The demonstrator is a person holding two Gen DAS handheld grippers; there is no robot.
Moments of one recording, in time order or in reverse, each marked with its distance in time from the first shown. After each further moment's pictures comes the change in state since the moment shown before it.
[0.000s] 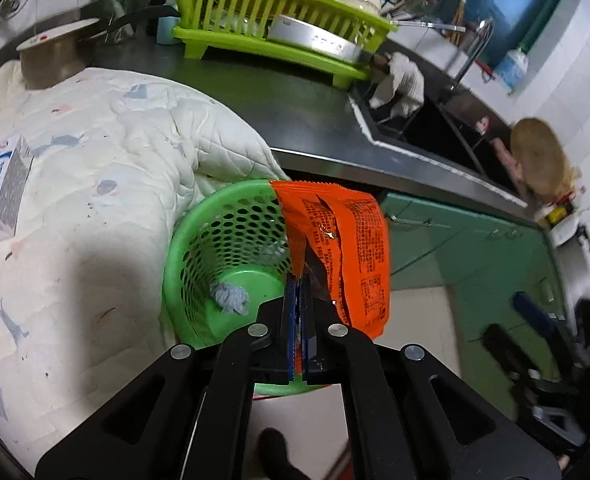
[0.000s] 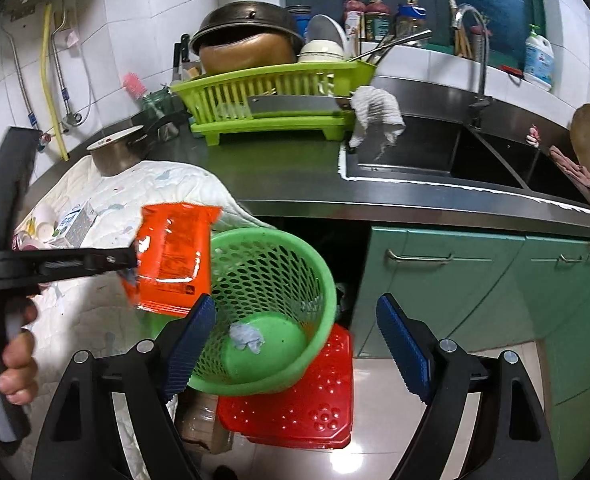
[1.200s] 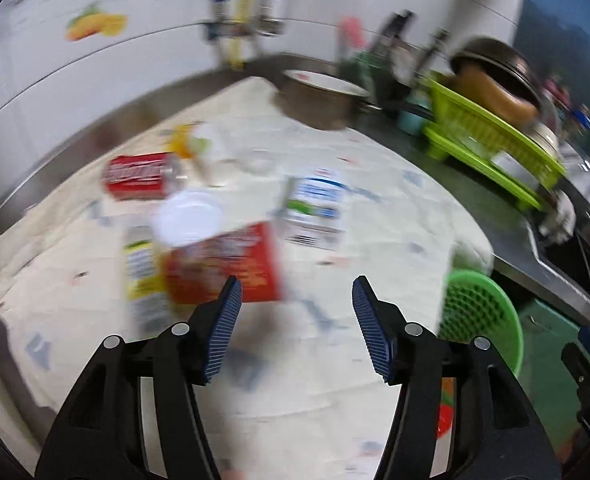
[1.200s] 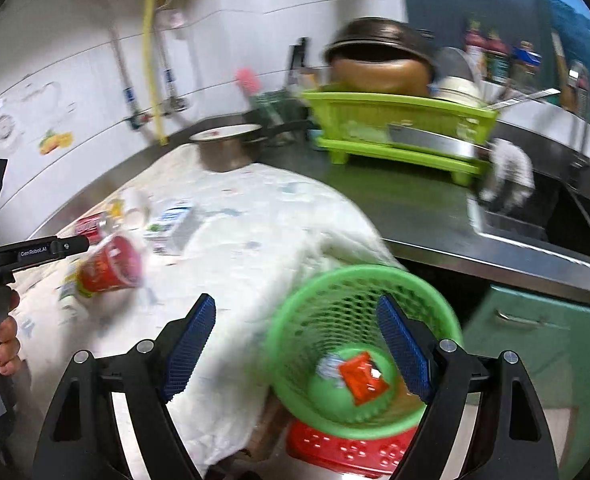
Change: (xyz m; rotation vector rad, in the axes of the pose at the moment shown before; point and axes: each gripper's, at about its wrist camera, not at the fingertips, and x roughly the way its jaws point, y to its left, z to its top) left arm -0.183 0.178 -0.047 -0.367 -0.280 0.522; right arm 0.007 0.134 0.035 -0.206 -0.030 0.305
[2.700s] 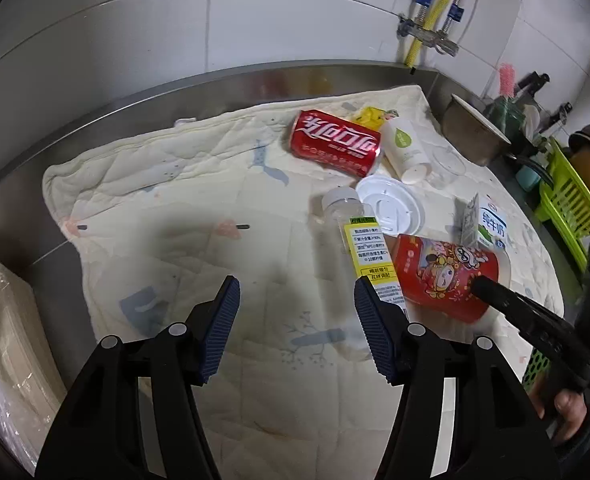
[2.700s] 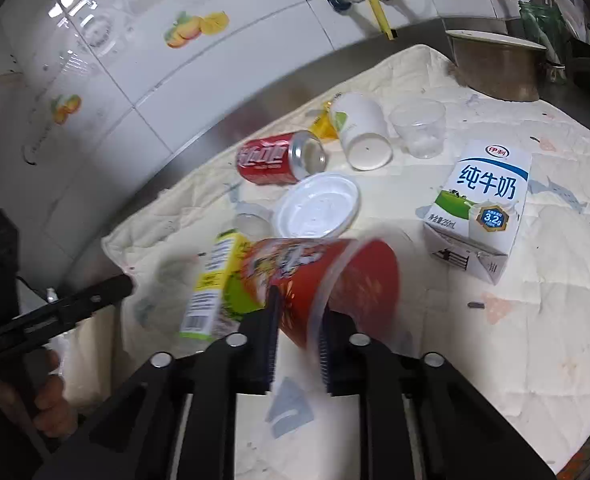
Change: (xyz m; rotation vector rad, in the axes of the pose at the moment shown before) left arm -0.003 0.163 -0.027 -0.299 0.029 0.197; right arm 0.194 0.209 0.035 -0.165 0.315 0.682
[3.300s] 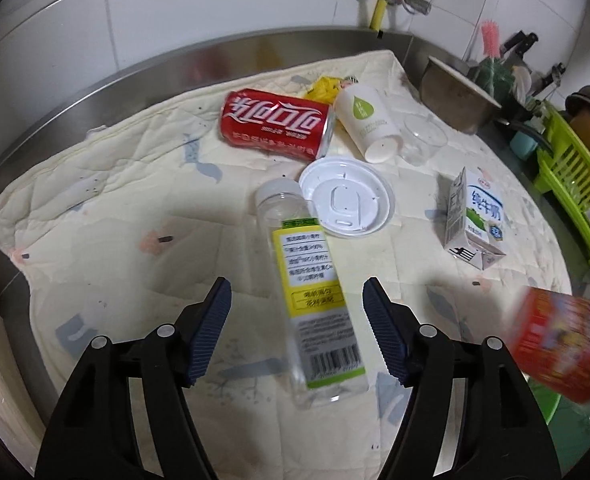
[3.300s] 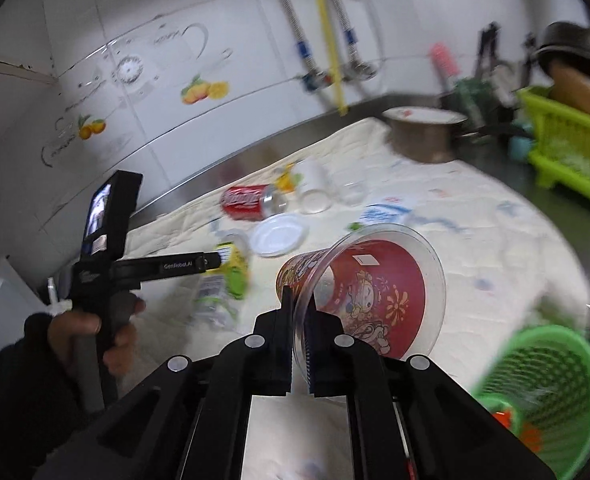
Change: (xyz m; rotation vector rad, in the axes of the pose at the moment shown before) left arm 0.054 -0.063 0.012 0.095 0.072 0.000; right arm -0.137 0.026 -0.051 -0.063 -0.202 -0.239
